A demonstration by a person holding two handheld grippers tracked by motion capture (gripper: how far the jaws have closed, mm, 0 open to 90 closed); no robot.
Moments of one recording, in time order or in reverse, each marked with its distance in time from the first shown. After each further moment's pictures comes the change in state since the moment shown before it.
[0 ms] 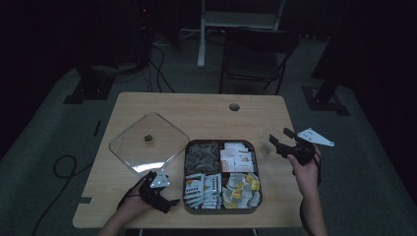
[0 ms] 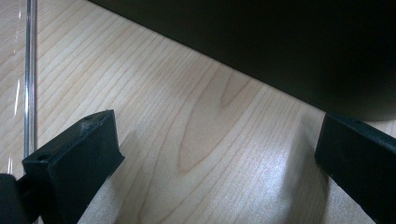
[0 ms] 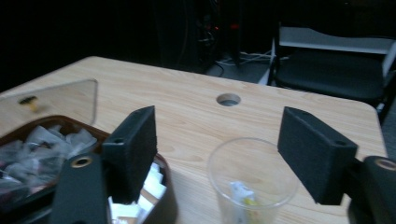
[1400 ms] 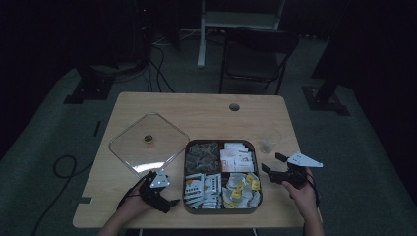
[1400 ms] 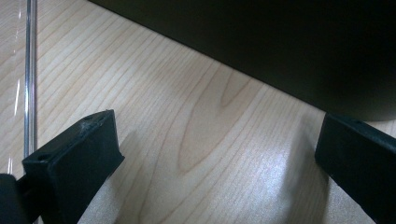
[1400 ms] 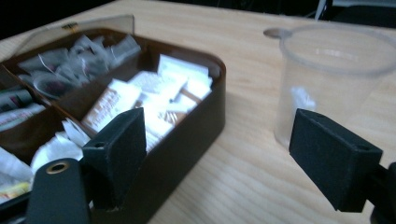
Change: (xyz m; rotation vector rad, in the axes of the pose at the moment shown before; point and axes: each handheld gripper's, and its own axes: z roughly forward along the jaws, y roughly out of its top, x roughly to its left) left arm 0.000 0.000 0.000 0.000 0.000 0.001; right arm 0.020 -0.072 -0.012 0.154 0.125 -0.038
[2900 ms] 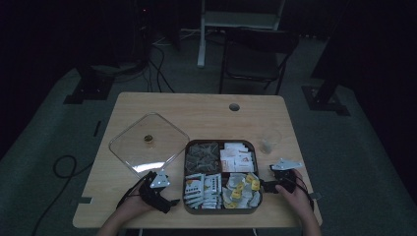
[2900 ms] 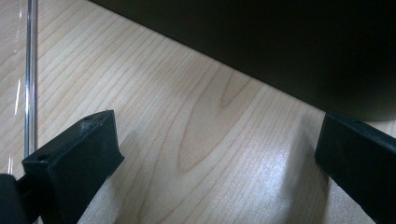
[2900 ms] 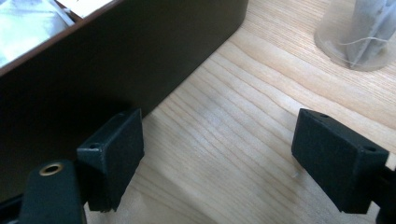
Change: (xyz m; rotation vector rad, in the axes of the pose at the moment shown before) left arm 0.000 0.000 0.000 -0.001 0.003 -0.002; right arm 0.004 -0.031 0.029 0.321 -0.006 -0.107
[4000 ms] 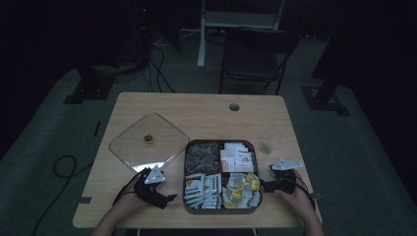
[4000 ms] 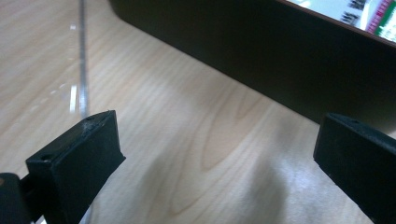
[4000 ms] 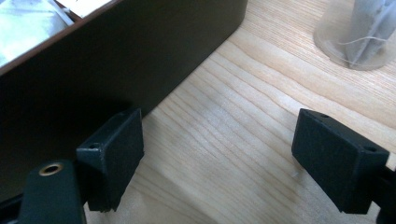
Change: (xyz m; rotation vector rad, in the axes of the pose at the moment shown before) left arm 0.009 0.008 -0.022 -0.031 0.048 -0.047; right arm 0.000 0.000 0.000 0.000 -0.004 0.001
